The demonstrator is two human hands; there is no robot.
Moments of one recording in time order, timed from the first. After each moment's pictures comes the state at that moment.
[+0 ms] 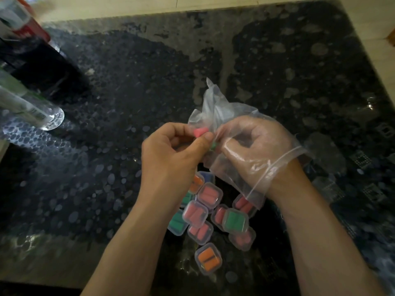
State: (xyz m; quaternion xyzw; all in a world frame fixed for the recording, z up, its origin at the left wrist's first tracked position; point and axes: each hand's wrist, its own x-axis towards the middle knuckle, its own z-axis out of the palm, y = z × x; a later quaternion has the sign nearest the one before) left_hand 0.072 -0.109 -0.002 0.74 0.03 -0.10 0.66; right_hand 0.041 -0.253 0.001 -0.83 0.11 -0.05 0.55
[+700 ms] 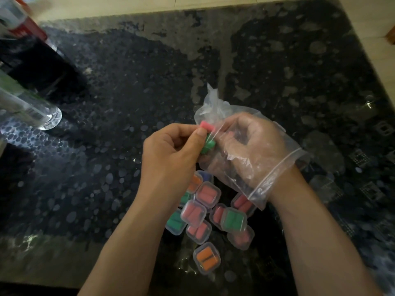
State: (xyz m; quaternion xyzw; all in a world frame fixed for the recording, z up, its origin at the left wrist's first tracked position) left_hand 0.073 -0.111 -0.001 0.77 0.01 -0.11 0.63; right_hand 0.045 -0.249 -0.007 -0.74 0.17 -0.01 0.65
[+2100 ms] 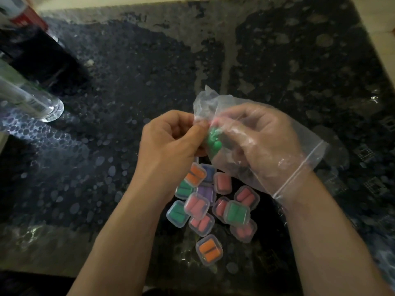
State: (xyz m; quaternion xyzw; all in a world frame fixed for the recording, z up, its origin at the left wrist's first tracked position) left_hand 0.081 -0.103 0.002 0.75 -0.02 -0.15 0.65; right_hand 0.042 -0.251 -0.018 -0.68 0.16 -0.07 0.71
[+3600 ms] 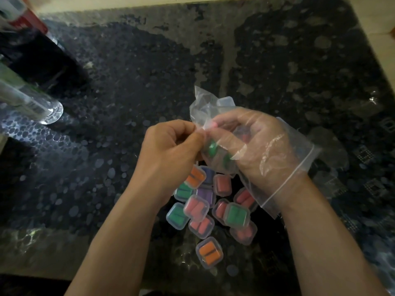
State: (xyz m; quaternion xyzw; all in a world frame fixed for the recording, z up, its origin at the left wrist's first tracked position) left_hand 0.085 -0.098 -0.001 0.78 -0.04 -0.17 0.60; right_hand 0.042 -0.248 -0.022 -0.71 0.09 -0.07 0.69
